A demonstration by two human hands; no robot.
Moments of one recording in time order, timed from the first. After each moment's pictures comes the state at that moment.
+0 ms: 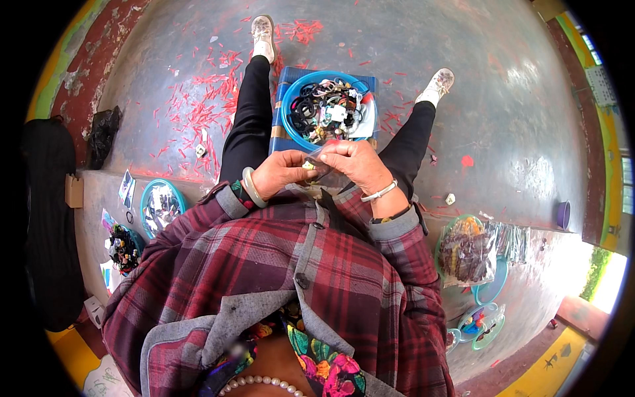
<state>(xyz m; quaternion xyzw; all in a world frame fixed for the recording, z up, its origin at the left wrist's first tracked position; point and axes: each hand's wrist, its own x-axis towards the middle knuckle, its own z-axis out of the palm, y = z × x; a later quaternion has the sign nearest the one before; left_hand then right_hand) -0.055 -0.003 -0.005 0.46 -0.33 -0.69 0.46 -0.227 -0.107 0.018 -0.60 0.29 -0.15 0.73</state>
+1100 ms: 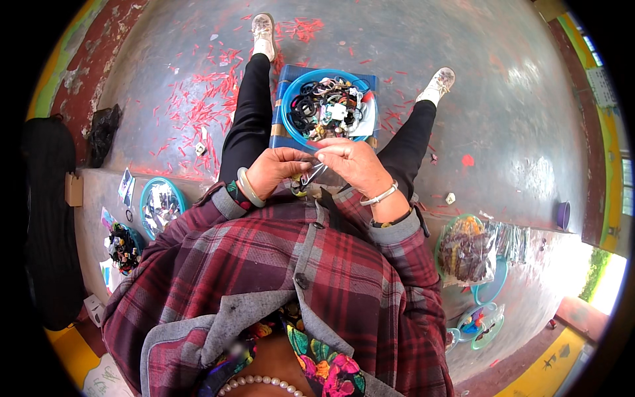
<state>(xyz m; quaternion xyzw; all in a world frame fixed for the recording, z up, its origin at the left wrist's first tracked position) -0.049 0.001 -0.009 0.48 -0.26 -0.69 0.48 -0.228 -0.108 0.026 -0.73 0.27 -0.14 0.61</state>
